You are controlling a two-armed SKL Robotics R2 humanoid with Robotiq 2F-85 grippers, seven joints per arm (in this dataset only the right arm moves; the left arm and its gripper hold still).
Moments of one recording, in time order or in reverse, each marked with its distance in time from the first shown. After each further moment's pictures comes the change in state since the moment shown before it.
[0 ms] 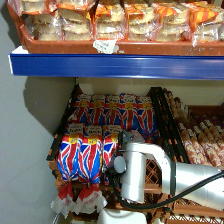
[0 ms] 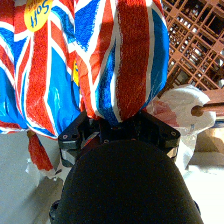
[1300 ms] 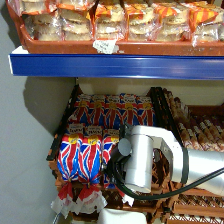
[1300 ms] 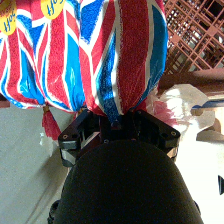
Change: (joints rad) right arm -0.068 -0.092 -0.076 -0.142 -0.197 0.094 0.048; left arm 0.000 0.000 0.000 0.000 0.000 0.000 0.000
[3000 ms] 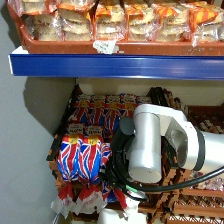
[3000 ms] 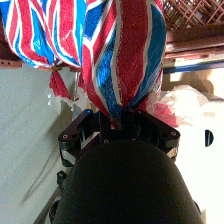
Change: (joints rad) right arm -0.078 -0.065 -0.124 -0.147 -0.254 0.181 -0.004; left arm 0.000 0.000 0.000 0.000 0.000 0.000 0.000
